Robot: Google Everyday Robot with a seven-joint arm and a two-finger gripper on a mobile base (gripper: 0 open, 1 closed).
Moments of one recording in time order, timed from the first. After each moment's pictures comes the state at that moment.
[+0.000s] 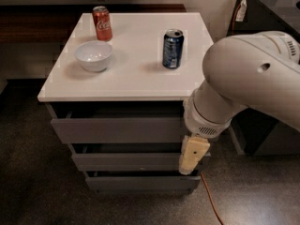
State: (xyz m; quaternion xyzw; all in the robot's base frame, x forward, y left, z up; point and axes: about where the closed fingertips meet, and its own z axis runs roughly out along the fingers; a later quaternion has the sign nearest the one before) arm 0.434 -0.108 0.816 -0.63 0.76 0.00 0.16
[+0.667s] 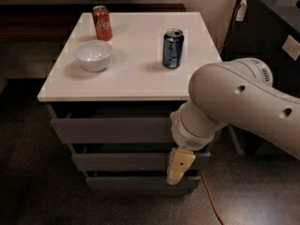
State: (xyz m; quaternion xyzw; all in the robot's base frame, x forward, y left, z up) arm 0.431 -0.080 0.773 -0.64 0.75 0.03 0.16
